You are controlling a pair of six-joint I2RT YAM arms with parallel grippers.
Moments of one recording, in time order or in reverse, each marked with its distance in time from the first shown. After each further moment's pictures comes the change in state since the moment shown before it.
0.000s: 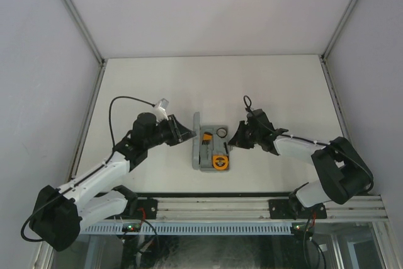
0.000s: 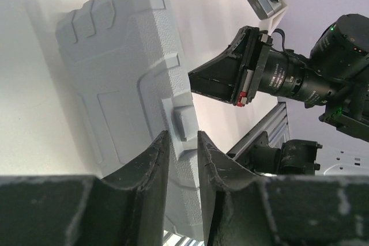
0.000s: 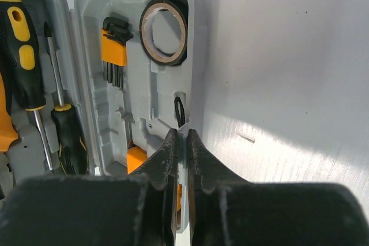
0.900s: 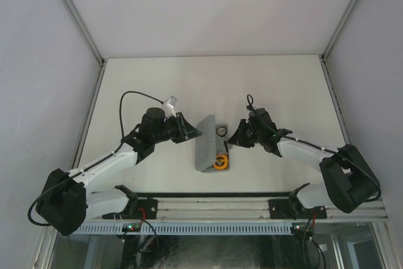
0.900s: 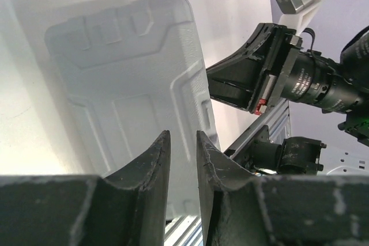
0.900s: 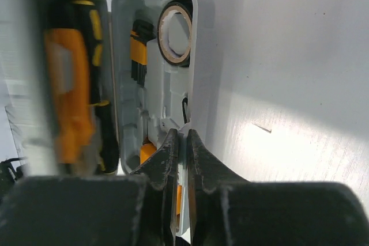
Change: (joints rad) left arm -0.029 0.141 0.067 0.023 0.025 0.000; right arm -0.005 -0.068 0.000 -0.022 -0.008 0.004
